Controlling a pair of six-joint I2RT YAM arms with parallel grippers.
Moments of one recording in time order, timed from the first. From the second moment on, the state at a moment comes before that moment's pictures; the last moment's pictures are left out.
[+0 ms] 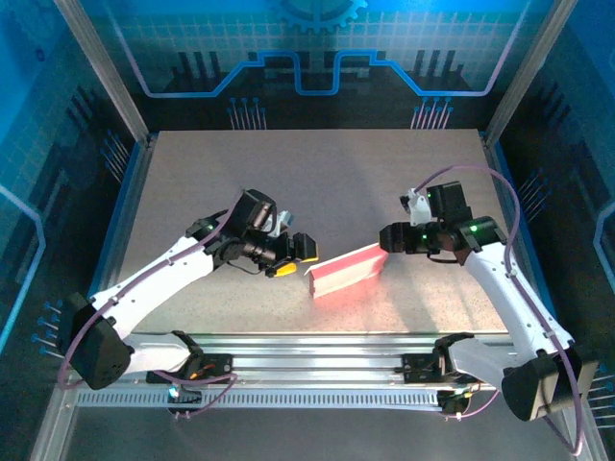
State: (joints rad) left arm -0.62 1.28 1.06 -0.71 0.54 -0.91; right arm 0.23 1.10 1.03 -0.93 -0.39 0.20
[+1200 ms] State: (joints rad) left arm -0.75 1.48 1.29 -1.02 0.33 -0.60; right arm 0.21 1.28 1.09 -0.97 -0.36 0.04
